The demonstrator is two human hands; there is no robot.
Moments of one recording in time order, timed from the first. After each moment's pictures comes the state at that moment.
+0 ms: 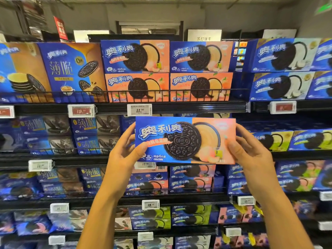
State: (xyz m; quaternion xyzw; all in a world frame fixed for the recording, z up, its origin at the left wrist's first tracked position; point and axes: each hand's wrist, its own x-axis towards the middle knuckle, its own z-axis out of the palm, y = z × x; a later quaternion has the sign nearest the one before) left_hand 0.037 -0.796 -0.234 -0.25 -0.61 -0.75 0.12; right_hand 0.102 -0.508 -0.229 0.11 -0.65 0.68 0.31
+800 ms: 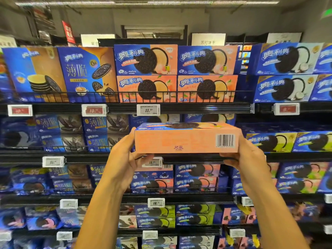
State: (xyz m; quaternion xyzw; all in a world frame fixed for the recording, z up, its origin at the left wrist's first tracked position) left_hand 0.054 -0.812 -0.212 -0.15 -0.55 -0.82 0.02; right_hand 0.101 -0.541 -0.222 -0.01 -0.65 0.71 0.27
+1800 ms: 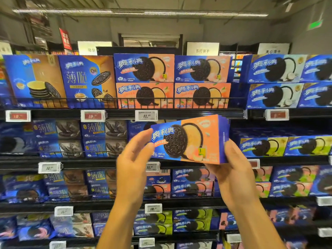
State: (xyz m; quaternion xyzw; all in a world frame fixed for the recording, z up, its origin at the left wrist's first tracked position) left_hand 0.099 -0.781 -0.211 -0.19 -0.60 -0.75 0.23; right_hand 0.129 -0.584 -0.222 0.08 -0.51 0.82 0.26
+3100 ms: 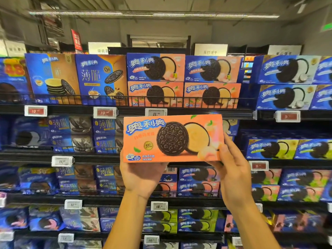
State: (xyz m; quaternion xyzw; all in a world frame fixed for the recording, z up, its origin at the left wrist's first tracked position) left_hand 0.053 -0.794 -0.254 -0.26 -0.18 -0.94 -0.12; right_hand 0.129 -0.604 -0.234 0.11 -0.59 0.73 0.34
